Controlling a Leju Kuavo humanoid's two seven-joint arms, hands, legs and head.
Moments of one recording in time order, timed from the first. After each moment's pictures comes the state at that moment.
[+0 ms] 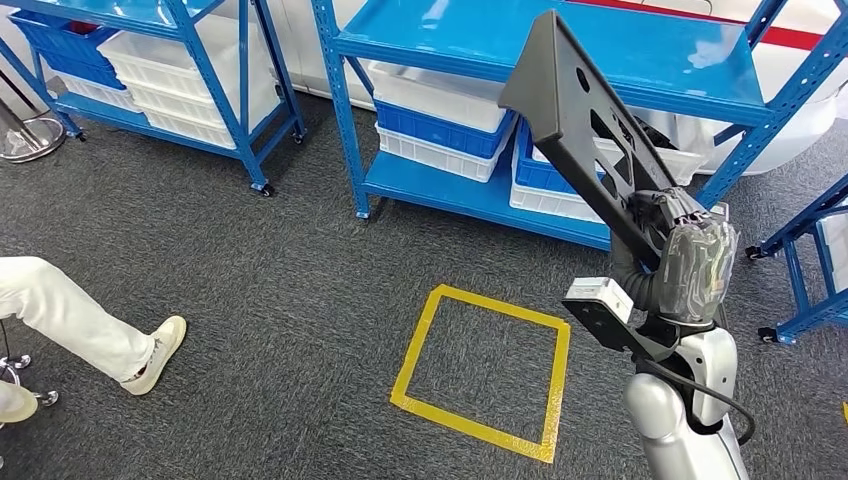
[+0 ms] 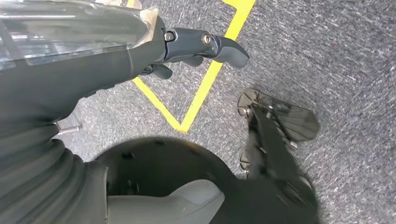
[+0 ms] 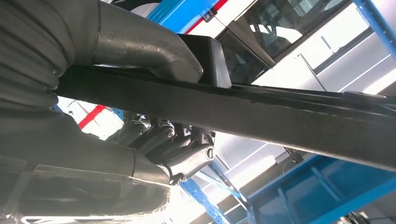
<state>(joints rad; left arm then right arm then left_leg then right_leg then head) -0.07 -0.11 -0.42 -0.20 0.98 0.34 -0.14 -0.28 -0.15 0.36 -1.61 1.05 -0.56 -0.15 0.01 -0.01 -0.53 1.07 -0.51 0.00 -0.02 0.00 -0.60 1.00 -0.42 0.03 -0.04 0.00</state>
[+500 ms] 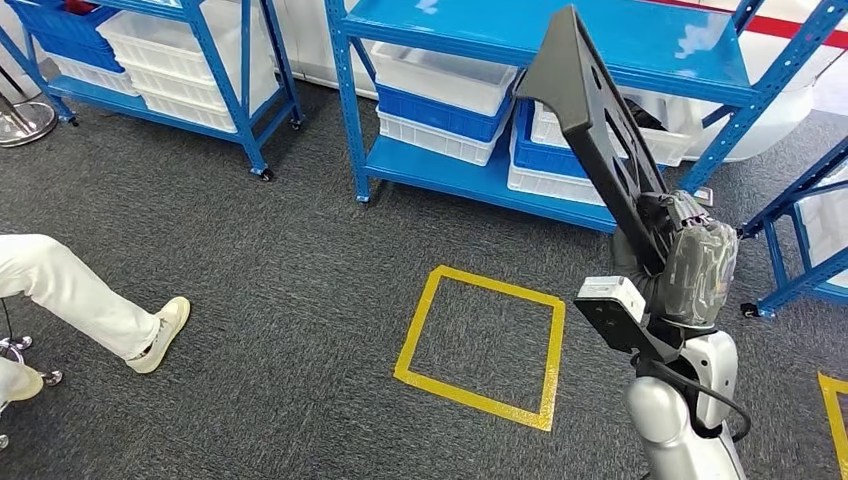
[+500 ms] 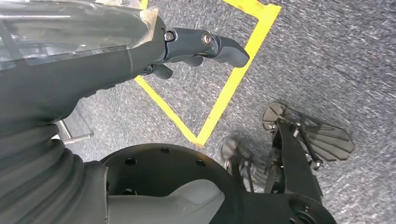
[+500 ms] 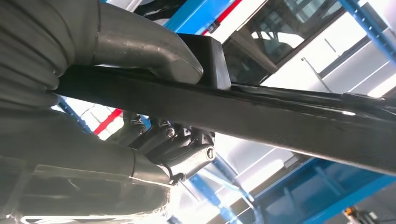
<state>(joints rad) -0.07 -0.12 -0.41 -0.20 0.99 0.35 -0.13 -0.28 -0.15 0.36 -1.61 0.97 -0.55 -0.15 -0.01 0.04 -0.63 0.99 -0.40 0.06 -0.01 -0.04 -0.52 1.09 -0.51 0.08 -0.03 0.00</state>
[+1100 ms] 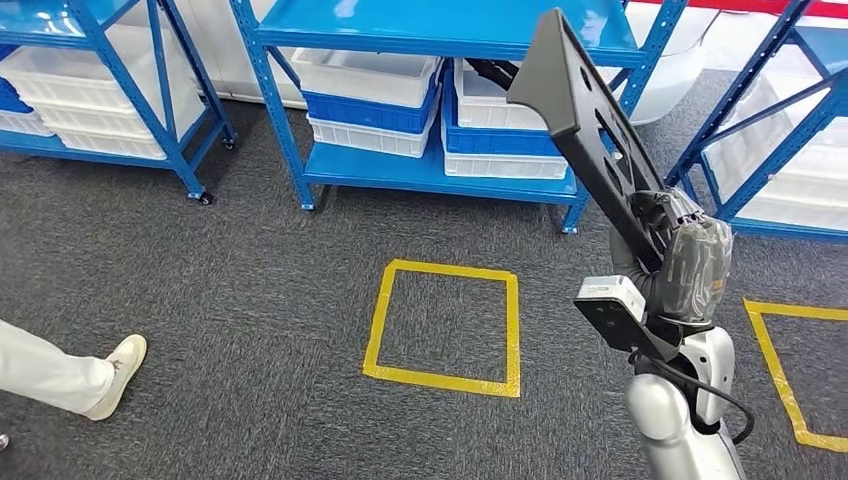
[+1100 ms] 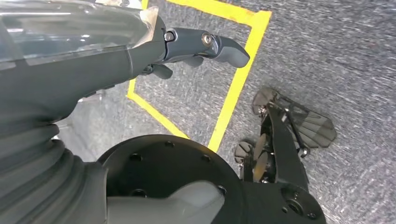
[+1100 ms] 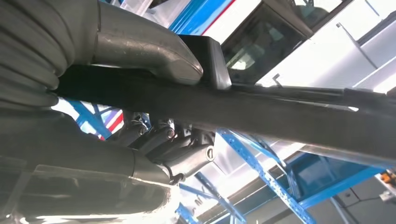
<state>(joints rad) -0.06 -0.12 -0.39 -0.20 1.00 0.36 -0.12 -0.28 -0.15 0.36 -1.61 0.94 -0.54 -0.17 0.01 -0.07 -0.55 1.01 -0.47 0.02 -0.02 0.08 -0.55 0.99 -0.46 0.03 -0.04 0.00</state>
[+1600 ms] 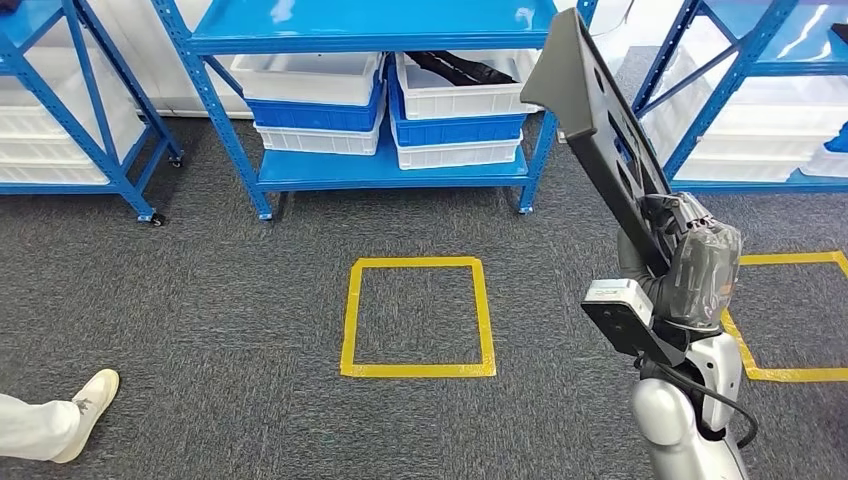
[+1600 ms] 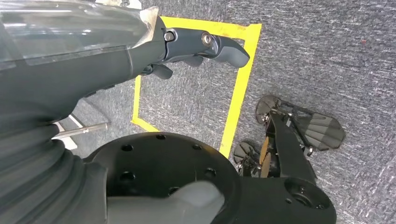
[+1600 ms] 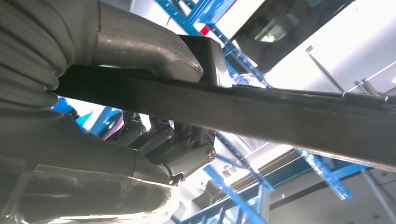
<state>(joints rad) -0.06 -0.13 -0.39 -0.20 1.00 0.37 -0.12 -0.28 -0.15 0.36 -1.61 0.94 -0.54 -0.17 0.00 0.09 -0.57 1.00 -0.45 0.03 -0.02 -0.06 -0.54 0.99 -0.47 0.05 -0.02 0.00</state>
